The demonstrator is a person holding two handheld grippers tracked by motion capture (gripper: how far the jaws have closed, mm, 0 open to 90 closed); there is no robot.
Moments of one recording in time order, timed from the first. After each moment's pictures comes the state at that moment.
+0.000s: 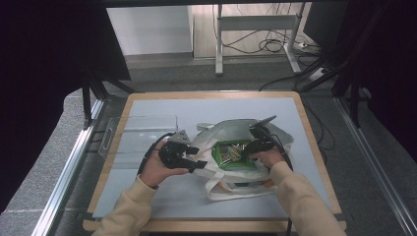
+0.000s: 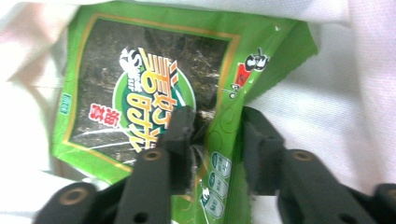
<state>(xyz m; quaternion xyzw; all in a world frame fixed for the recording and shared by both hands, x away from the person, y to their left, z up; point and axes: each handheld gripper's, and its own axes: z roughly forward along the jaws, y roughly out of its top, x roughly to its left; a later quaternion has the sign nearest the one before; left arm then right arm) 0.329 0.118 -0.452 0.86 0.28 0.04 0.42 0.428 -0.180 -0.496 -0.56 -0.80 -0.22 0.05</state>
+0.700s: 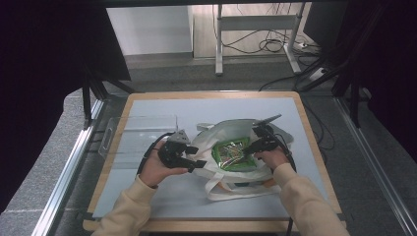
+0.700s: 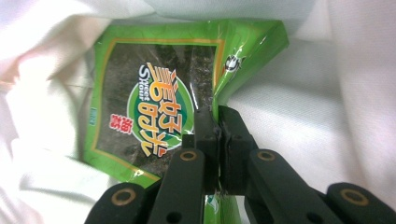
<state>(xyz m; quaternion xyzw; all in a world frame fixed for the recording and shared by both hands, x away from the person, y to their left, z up) 0.330 0.120 -0.452 0.86 0.28 0.04 0.42 0.415 -0.188 -0.475 -0.55 -0.80 -0.25 0.02</state>
